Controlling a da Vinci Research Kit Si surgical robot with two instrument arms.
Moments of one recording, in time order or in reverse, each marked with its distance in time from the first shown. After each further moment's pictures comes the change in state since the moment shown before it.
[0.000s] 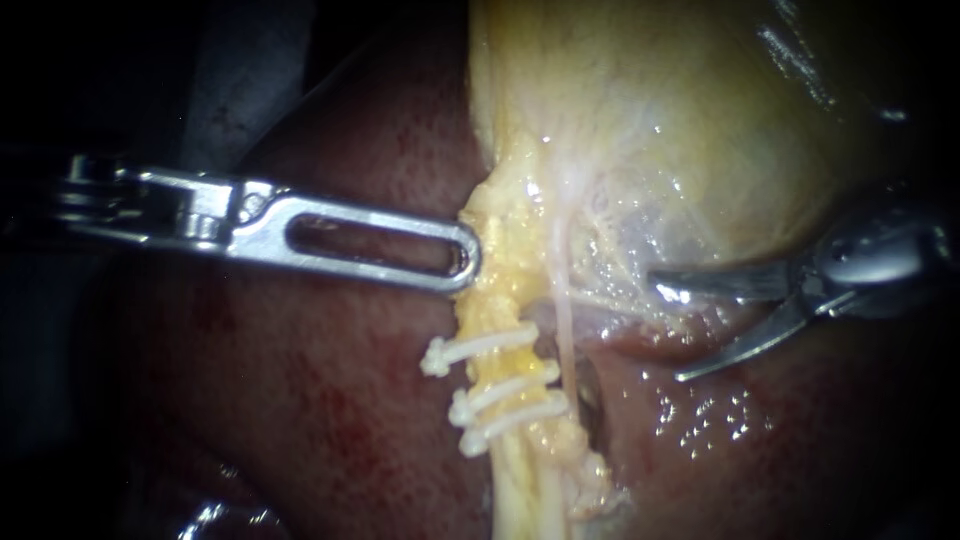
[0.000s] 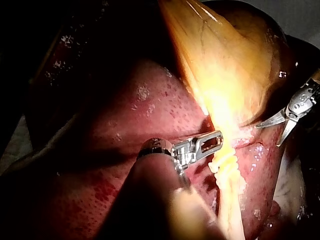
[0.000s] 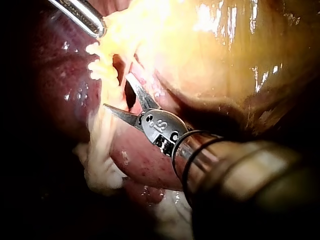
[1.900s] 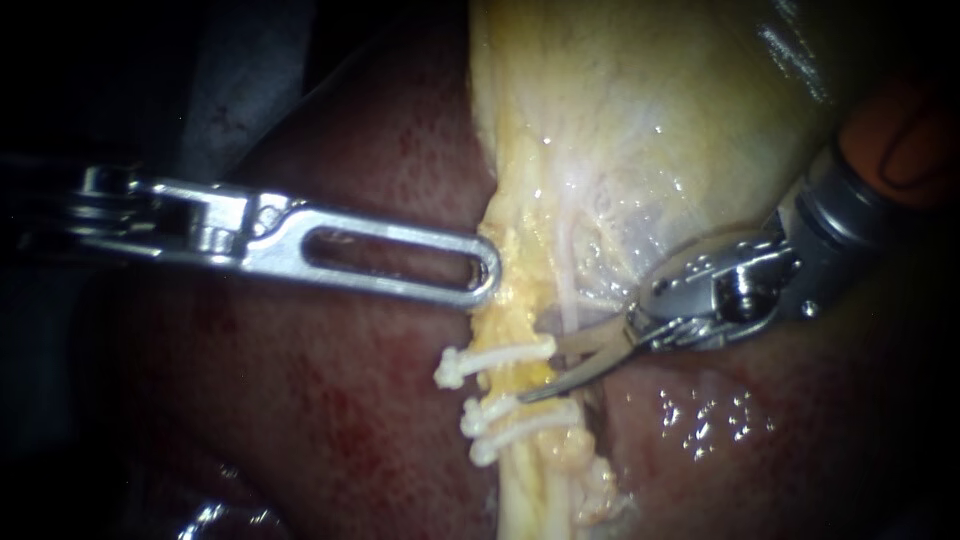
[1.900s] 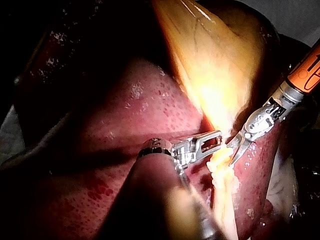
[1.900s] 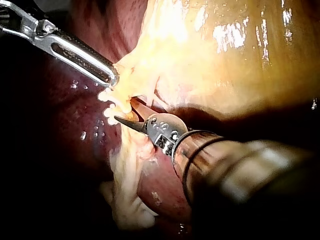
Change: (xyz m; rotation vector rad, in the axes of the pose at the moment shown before) right arm -0.001 0.002 0.010 0.116 -0.127 0.095; left arm 0.001 -0.001 0.001 -0.005 -0.004 -0.003
